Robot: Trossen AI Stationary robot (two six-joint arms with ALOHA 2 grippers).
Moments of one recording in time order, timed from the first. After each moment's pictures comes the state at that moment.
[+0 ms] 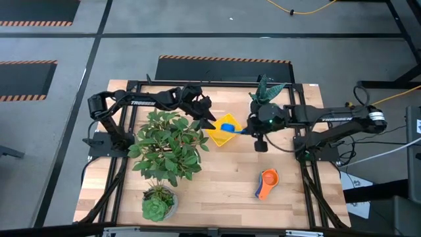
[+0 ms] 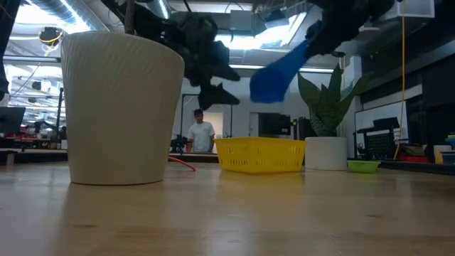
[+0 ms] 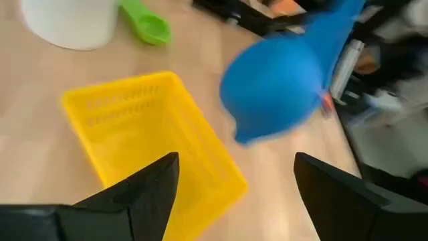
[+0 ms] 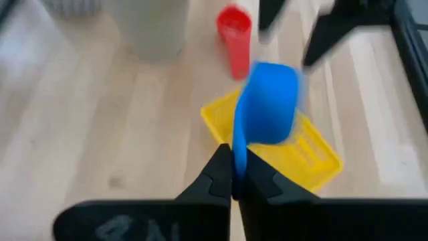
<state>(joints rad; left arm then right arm) 0.39 1.67 1.04 0.04 0.64 -0.19 -0.02 1.15 0.95 -0.54 -0.03 -0.10</state>
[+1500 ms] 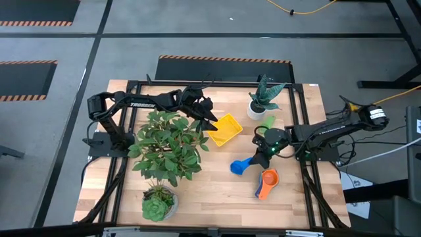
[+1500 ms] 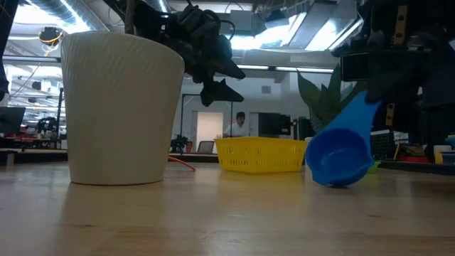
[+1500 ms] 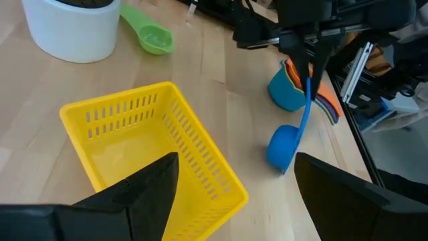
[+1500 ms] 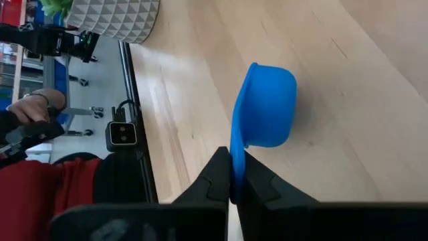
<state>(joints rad) 0.36 1.67 1.05 0.05 0.56 -0.20 0.14 1.10 0.40 0.05 -0.32 0.94</state>
